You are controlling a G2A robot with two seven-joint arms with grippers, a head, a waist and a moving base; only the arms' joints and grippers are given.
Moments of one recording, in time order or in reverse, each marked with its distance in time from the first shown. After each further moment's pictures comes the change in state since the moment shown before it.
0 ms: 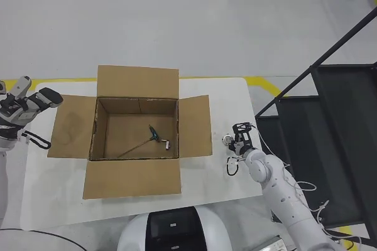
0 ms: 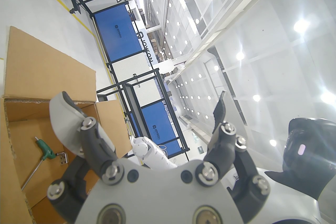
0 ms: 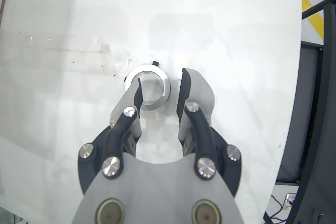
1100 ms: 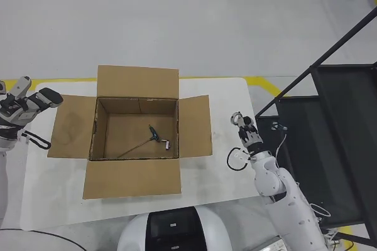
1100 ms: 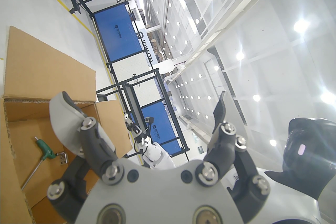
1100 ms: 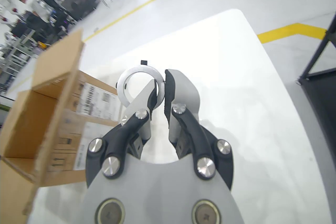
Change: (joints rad) left arm 0.000 0.000 0.000 0.000 0.000 0.000 0.000; right arm -0.242 -0.022 0.106 -0.420 0.408 -0.027 -0.428
